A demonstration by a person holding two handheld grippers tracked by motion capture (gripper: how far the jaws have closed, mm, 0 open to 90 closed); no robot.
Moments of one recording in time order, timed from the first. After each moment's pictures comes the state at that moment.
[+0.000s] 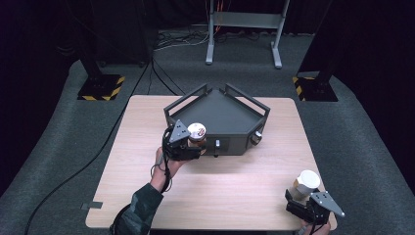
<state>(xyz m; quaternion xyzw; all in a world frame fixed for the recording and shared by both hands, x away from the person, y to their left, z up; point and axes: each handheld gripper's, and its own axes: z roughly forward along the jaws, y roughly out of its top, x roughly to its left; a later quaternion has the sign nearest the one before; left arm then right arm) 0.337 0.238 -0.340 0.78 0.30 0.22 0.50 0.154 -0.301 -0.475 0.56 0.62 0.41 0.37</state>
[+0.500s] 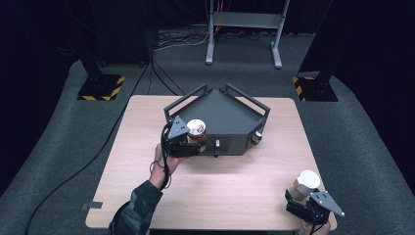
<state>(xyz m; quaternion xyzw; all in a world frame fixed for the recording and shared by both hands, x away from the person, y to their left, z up) 0.340 0.240 -0.330 0.78 0.29 0.22 0.51 0.155 -0.301 -0.475 0.56 0.62 0.41 0.37</state>
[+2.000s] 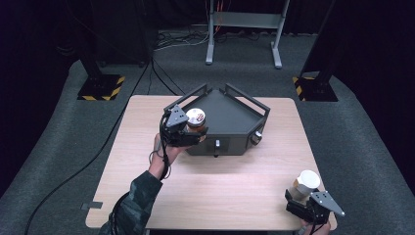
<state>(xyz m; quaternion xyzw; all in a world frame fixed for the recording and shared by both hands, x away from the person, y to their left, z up) 0.354 0.240 -0.306 0.77 0.29 0.23 0.51 0.156 -0.302 -0.474 0.56 0.62 0.41 0.36</state>
